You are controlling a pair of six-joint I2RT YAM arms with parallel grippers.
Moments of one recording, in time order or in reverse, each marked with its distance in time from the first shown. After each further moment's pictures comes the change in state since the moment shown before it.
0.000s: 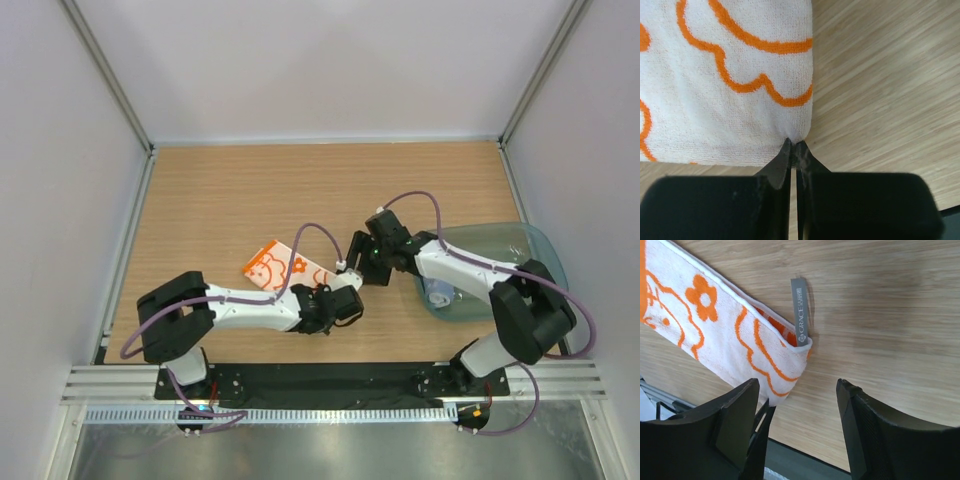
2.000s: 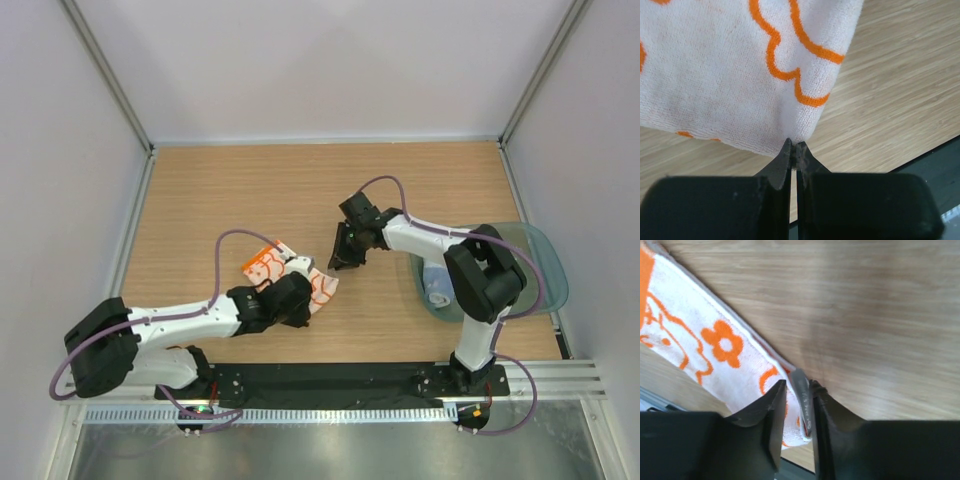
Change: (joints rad) left arm 0.177 -0.426 -0.323 0.200 0.226 -0.248; right arm 0.019 0.337 0.294 -0.045 -0.077 -0.072
